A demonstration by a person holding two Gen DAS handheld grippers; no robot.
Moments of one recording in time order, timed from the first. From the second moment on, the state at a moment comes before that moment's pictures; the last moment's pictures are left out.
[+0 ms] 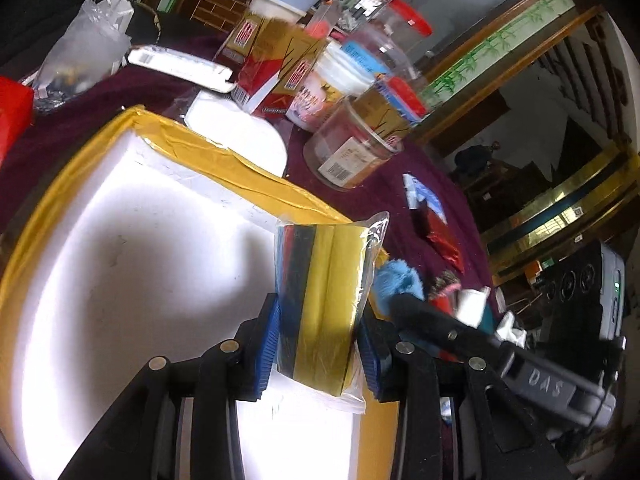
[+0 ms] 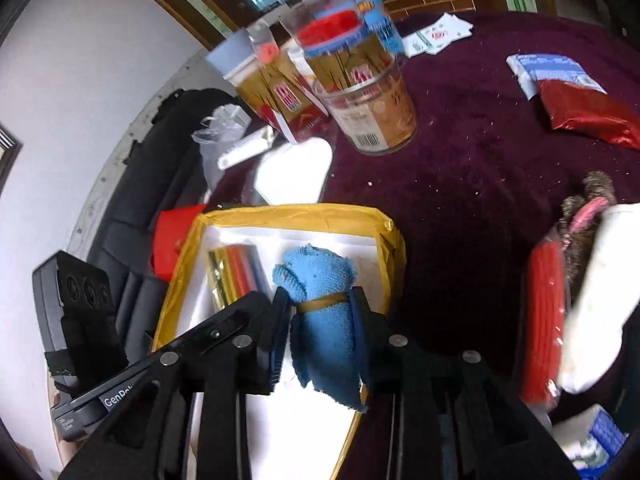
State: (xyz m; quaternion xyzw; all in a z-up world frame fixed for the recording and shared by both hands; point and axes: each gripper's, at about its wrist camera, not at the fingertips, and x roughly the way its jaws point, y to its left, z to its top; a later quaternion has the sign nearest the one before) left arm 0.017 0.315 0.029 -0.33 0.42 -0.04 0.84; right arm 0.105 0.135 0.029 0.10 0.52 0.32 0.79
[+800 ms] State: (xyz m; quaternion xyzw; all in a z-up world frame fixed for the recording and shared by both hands) left arm -0.041 0.165 0.088 -0.15 0.41 -0.10 0.90; right arm 0.008 -0.129 0.088 0.06 0.32 0.15 0.93
